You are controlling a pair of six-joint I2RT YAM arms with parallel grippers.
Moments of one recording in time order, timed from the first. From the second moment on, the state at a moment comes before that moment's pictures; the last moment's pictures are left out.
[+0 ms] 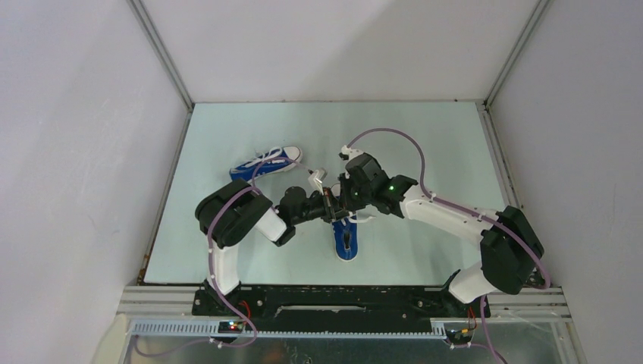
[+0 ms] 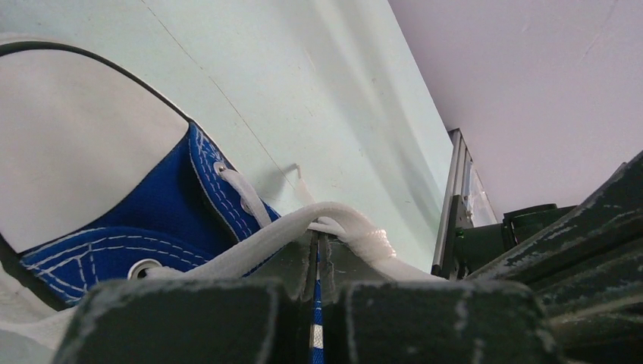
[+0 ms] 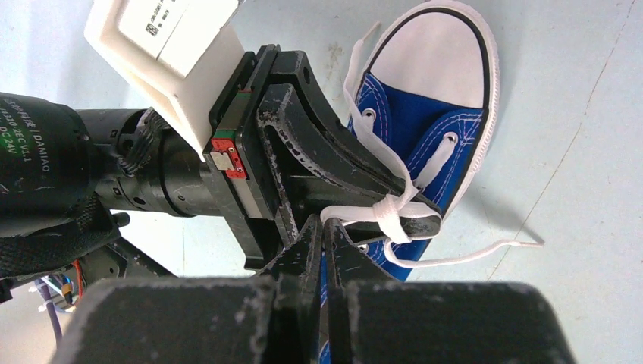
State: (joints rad) left arm -0.69 1.94 0.54 1.21 0.46 -0.83; right arm 0.82 1.50 1.05 -0.35 -0.02 0.54
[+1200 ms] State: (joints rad) left arm -0.68 1.98 0.55 1.25 0.48 -0.85; right arm 0.66 1.37 1.06 -0.41 -0.15 0.49
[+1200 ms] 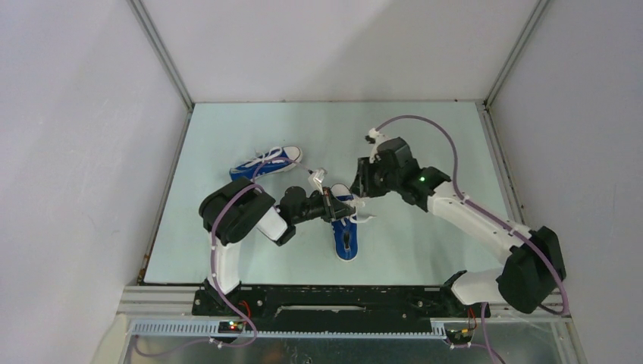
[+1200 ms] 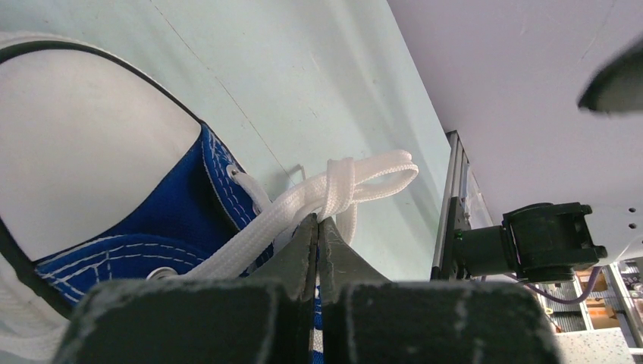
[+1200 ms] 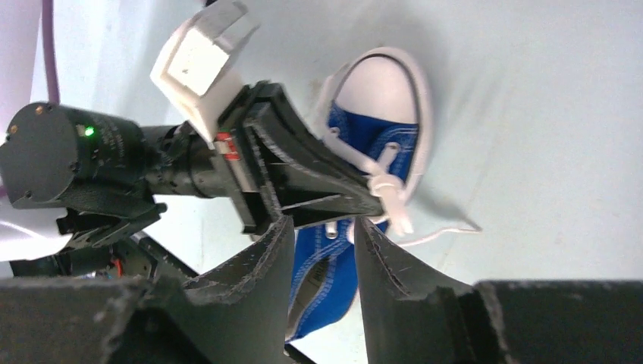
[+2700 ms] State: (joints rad) left arm -0.68 1.98 0.55 1.25 0.48 -0.85; right arm 0.43 1.63 0.85 -0.12 -0.65 0.41
